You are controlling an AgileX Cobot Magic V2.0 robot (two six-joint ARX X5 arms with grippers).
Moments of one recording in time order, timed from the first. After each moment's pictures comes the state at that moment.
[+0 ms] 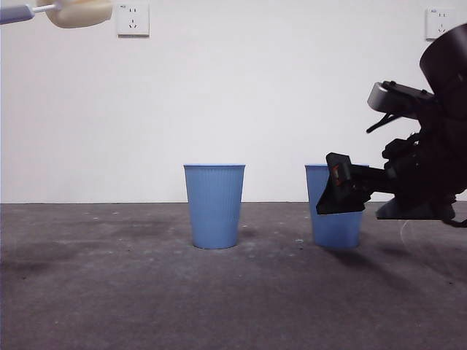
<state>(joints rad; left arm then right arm) -0.29 0.60 0.86 -1.05 0.06 0.01 0.33 1.61 0.48 0.69 -0.11 0.01</state>
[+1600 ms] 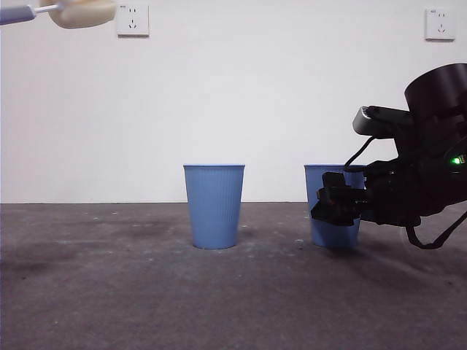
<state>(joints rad) -0.29 0.60 0.86 -1.05 0.06 0.04 0.33 1.86 0.53 1.03 -0.08 -0.02</state>
